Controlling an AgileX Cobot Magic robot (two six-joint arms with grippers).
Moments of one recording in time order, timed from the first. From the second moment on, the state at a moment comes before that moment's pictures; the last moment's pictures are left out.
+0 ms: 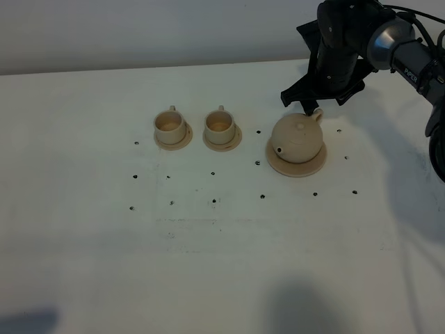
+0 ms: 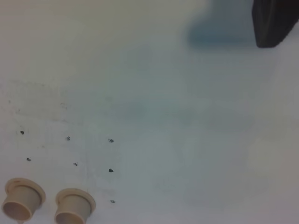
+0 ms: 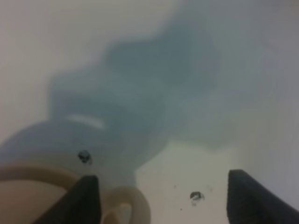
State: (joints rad) left arm 0.12 -0.01 -0.46 -0.04 1.06 -0.05; right arm 0.30 2.45 -2.19 -0.14 1.15 0.03
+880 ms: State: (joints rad) left arm 0.12 -0.01 -0.46 -0.04 1.06 -0.05; right arm 0.31 2.45 -2.19 -0.09 1.17 -0.04
